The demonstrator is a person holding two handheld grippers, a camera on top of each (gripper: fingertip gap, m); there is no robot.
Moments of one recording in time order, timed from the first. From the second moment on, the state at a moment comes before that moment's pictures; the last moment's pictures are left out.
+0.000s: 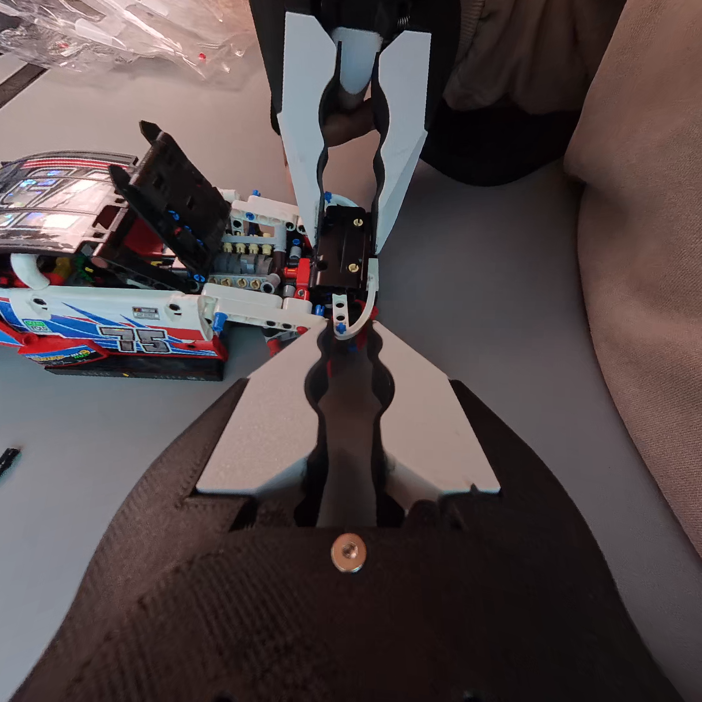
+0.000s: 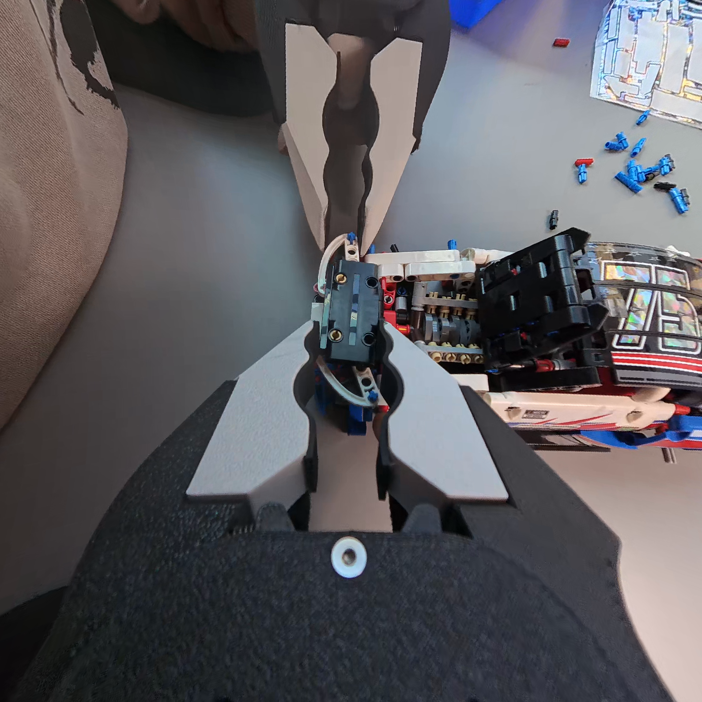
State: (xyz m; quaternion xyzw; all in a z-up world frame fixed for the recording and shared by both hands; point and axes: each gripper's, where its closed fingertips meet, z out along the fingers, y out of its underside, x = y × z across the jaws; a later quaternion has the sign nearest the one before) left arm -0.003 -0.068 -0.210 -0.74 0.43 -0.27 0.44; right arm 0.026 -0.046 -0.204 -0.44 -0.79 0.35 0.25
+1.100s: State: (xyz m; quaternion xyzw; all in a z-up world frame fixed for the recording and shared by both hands) left arm -0.010 -0.071 -0.203 -0.73 0.44 -0.27 0.44; right arm 0.020 -0.051 -0.200 -0.44 -0.79 0.34 0.25
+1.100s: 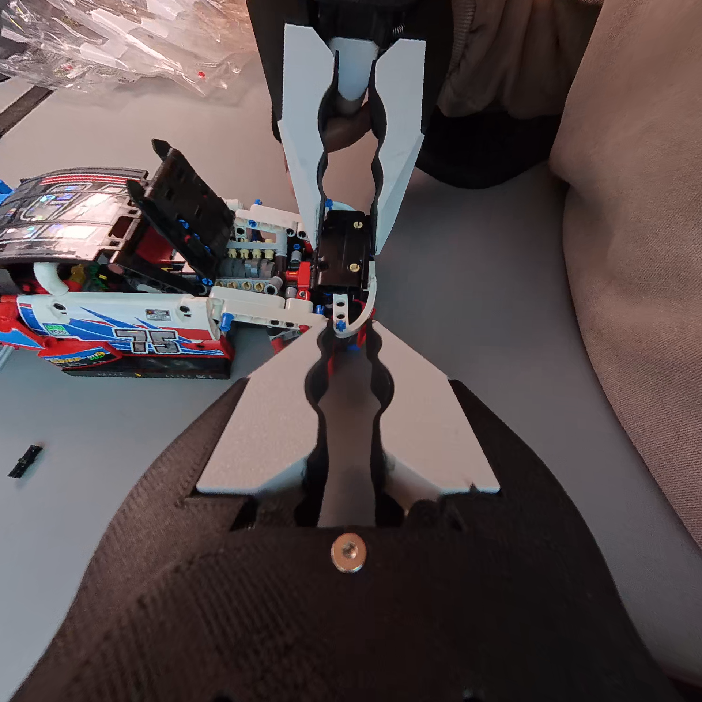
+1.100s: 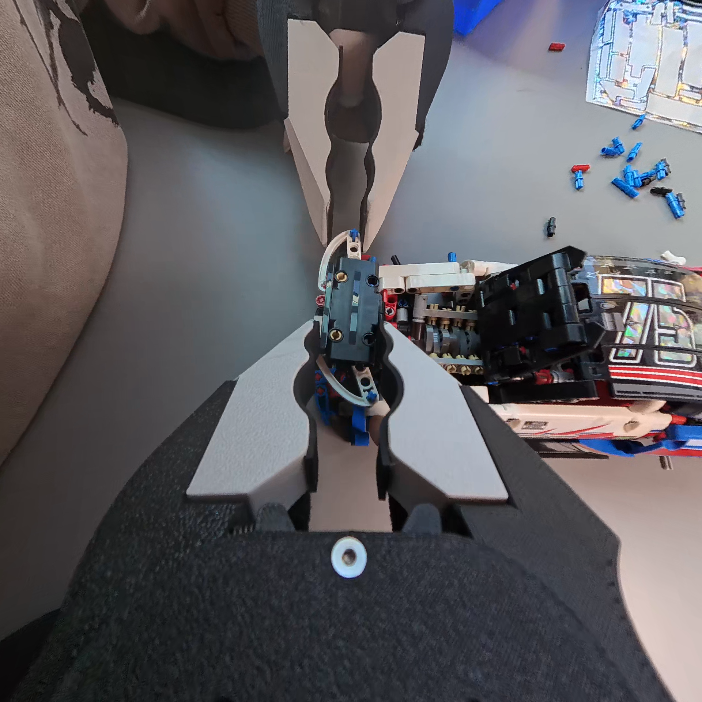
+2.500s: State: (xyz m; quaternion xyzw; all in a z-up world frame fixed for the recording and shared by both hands) left arm -0.012 -0.072 -0.206 -0.74 0.43 -0.29 0.42; right arm 0.057 -0.037 -0.211 -0.45 -0.80 0.29 0.24
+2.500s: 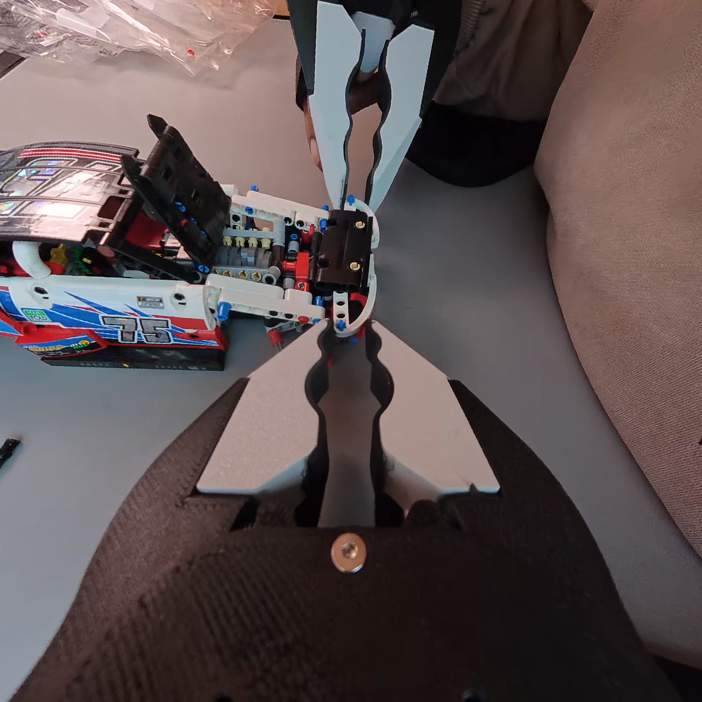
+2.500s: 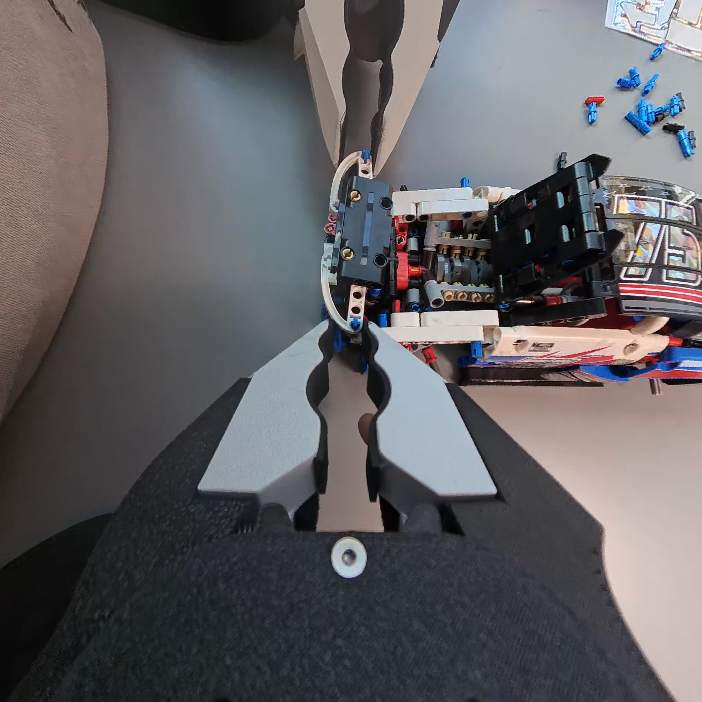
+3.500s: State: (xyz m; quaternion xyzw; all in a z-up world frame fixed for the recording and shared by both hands) left arm -0.009 -0.071 -0.206 -0.74 0.44 -0.29 0.42; right arm 0.059 -0.034 -0.204 -0.45 -0.80 0.32 0.25
